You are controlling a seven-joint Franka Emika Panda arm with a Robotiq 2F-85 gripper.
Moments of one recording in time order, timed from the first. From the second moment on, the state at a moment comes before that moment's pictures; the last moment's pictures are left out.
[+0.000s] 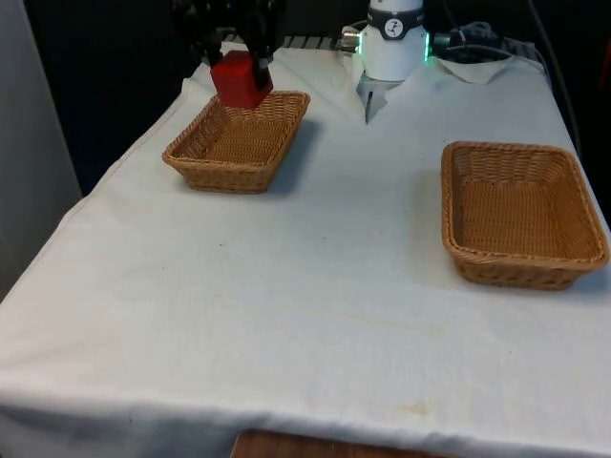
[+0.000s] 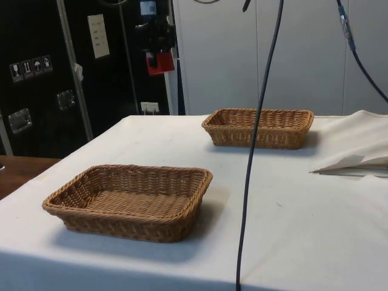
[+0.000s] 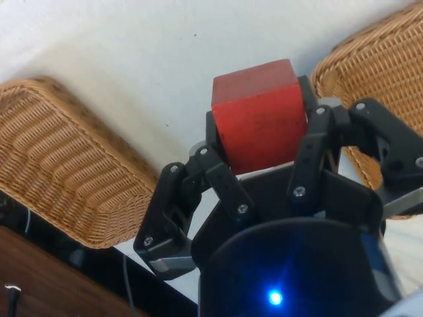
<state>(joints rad) 0.41 0.54 -0.87 -1.60 0.52 1.91 -0.34</state>
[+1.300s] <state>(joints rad) 0.41 0.42 -0.81 -1.93 0.52 2.20 -0.44</state>
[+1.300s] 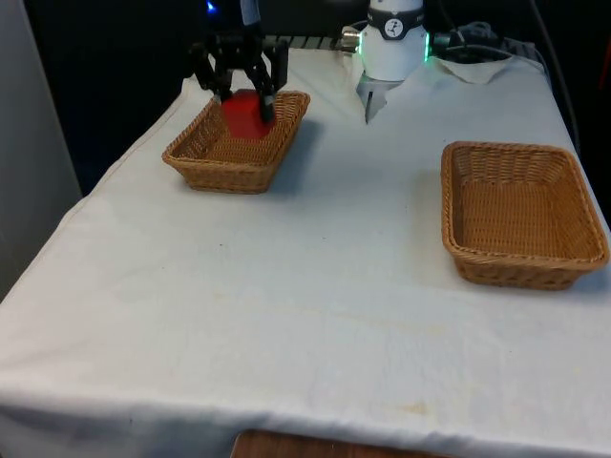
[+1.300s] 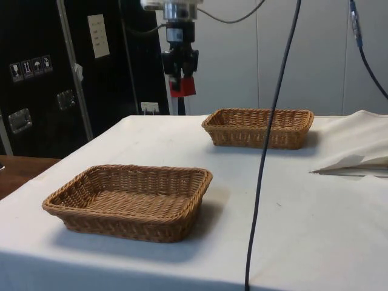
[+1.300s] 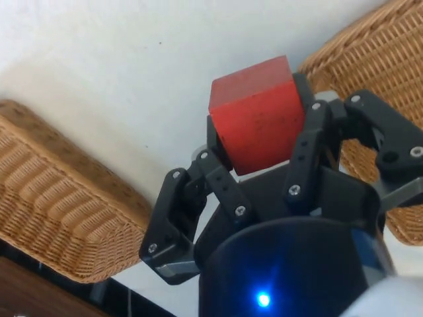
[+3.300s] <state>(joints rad) 0.35 0.23 -0.84 -2.51 0.58 2.70 -0.76</state>
